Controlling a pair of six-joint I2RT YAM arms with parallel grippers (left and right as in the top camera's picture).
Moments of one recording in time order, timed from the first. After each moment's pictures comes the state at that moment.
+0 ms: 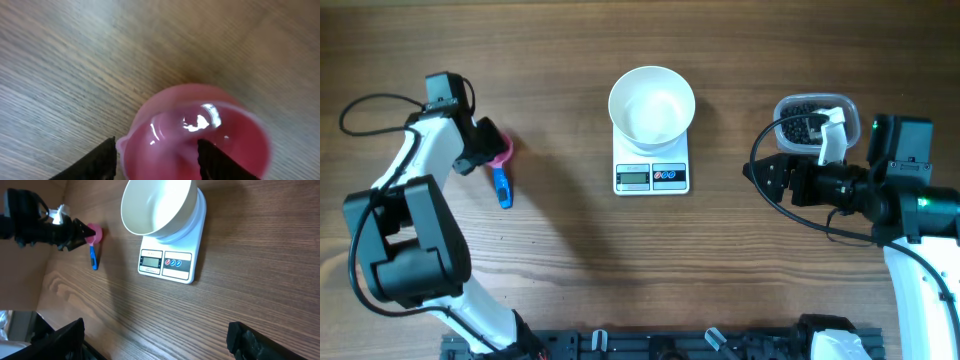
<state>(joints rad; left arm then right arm) 0.22 1.90 1.21 -0.62 -0.04 -0.35 -0.09 1.10 1.05 -0.98 -0.71 0.05</state>
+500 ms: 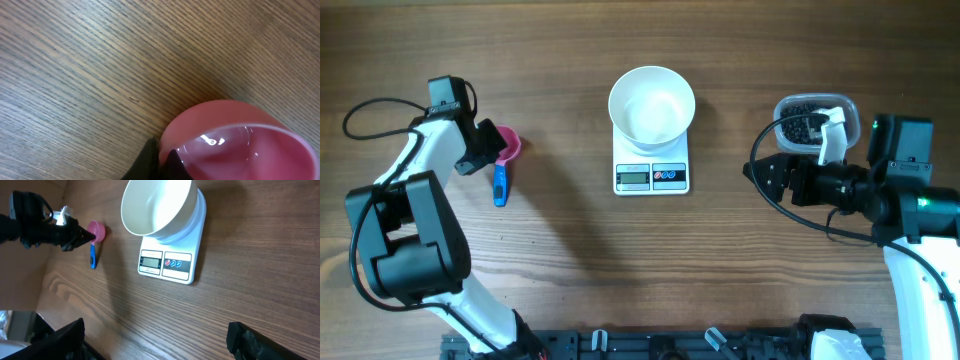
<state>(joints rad) 0.22 1.91 1.19 -0.57 -0.02 -0.37 -0.09 1.10 1.05 -0.97 -0.71 0.05</state>
